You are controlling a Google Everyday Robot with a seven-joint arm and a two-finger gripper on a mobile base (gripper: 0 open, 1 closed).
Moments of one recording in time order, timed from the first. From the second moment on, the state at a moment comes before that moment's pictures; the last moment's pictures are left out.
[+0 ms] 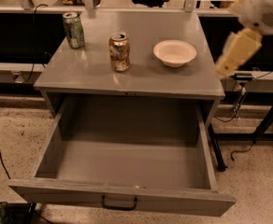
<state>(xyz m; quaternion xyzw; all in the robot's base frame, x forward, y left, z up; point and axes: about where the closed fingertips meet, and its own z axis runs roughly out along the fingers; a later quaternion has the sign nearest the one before) 0.534 -0.202 1.001 -0.57 0.77 -0.05 0.28</state>
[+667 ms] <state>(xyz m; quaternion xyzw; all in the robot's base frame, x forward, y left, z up) 0.676 -0.130 1.031 -0.56 0.74 0.01 0.39</state>
